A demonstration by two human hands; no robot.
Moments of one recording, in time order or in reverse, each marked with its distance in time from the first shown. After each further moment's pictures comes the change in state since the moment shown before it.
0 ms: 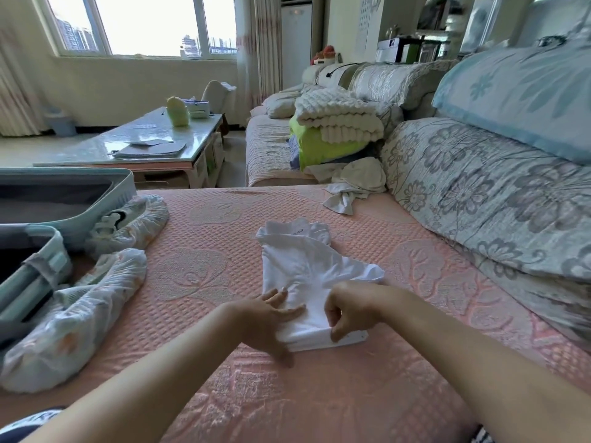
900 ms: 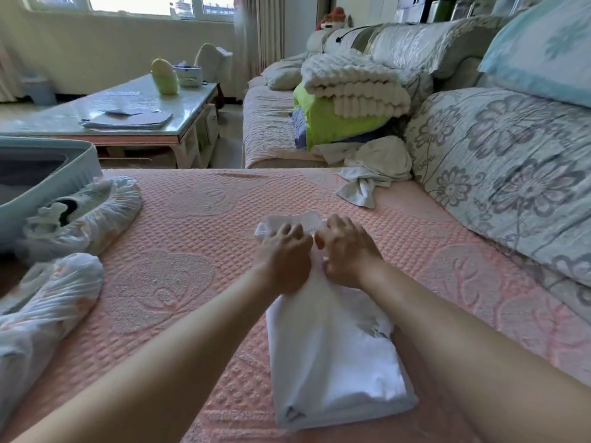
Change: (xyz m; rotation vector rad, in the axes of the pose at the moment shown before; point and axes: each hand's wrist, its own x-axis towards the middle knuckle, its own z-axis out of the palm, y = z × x) left_hand 0.159 -0.066 -0.046 -0.065 0.835 -0.088; right_hand 0.166 0.048 -0.031 -0.211 0.659 0.094
